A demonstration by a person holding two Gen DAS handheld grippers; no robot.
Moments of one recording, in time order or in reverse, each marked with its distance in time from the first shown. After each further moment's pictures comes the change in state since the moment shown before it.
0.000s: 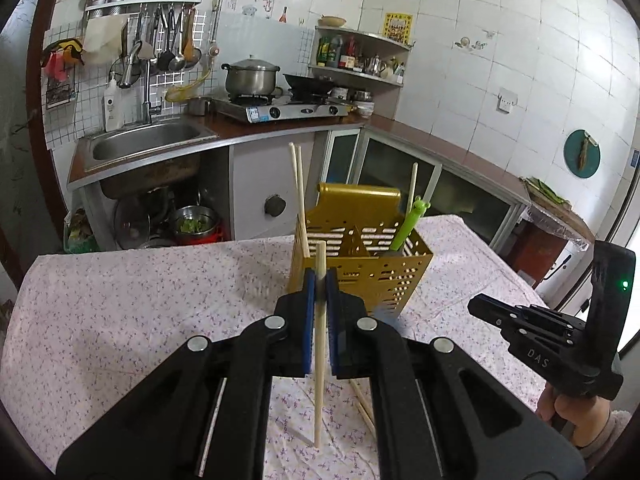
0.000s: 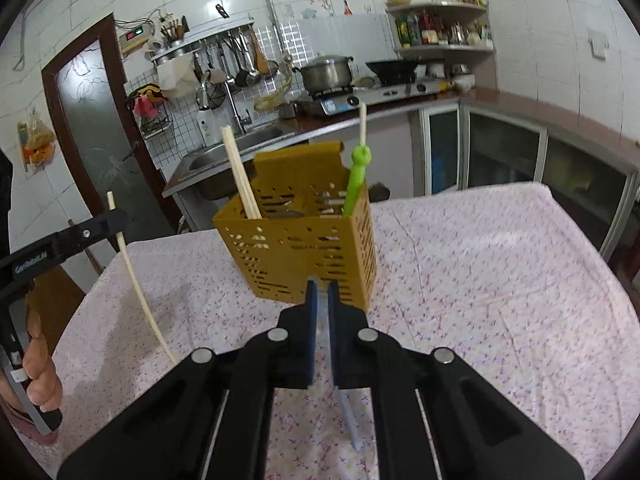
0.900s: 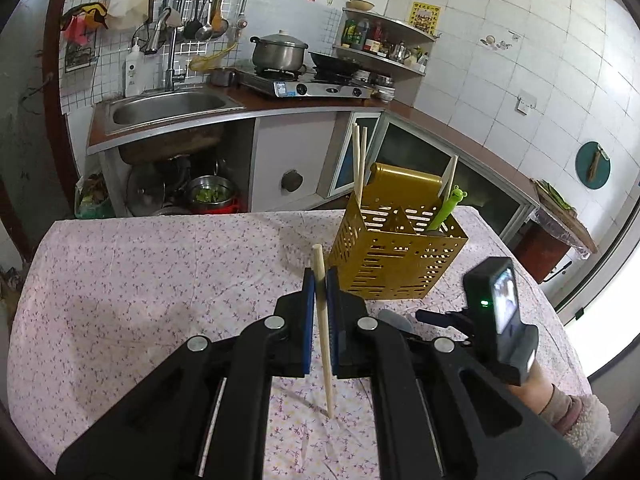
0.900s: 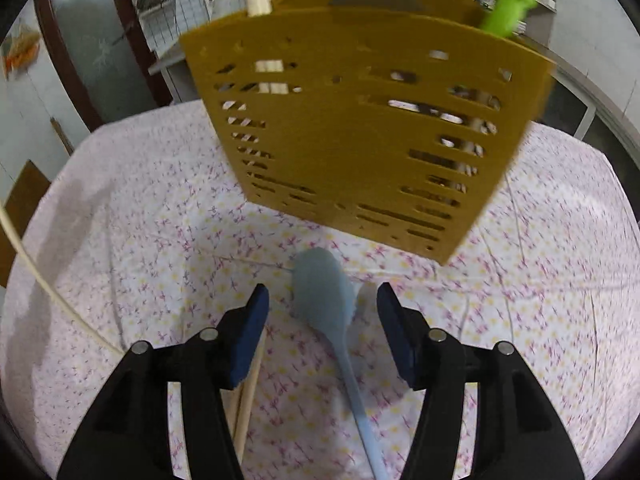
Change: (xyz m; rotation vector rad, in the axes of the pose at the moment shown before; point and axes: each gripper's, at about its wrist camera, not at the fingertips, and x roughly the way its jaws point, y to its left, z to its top) left arm -0.020 0.060 -0.005 -0.077 0.073 0.017; right arm 0.142 0.054 -0.039 -0.185 0.394 -0.048
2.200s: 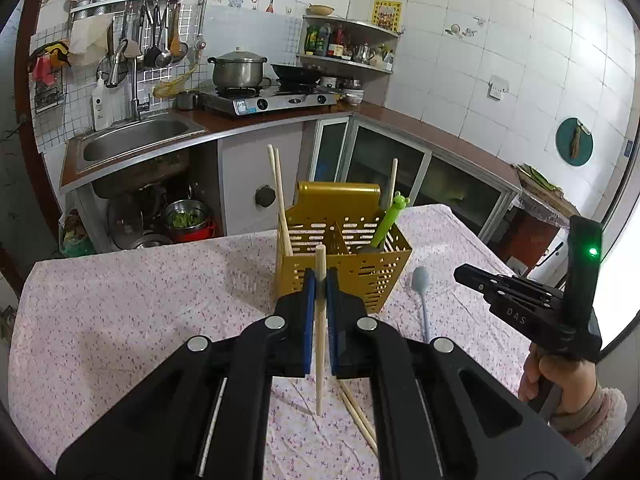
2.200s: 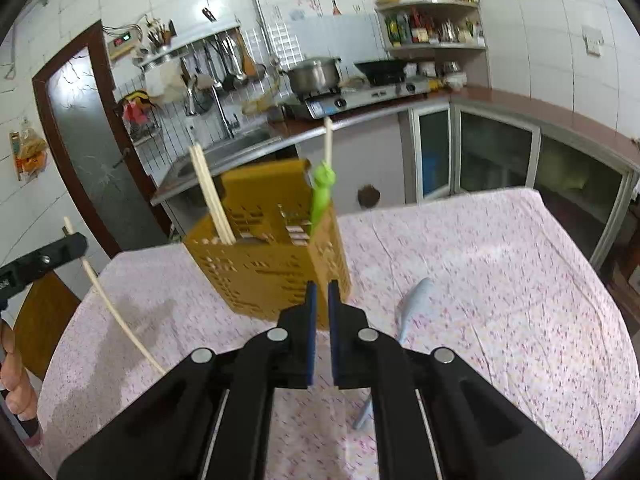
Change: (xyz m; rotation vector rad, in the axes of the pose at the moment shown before) left arm 0.004 -0.074 0.012 0.104 -0.018 -0.044; right arm -0.128 -0.094 -0.009 0.207 -0.361 0.040
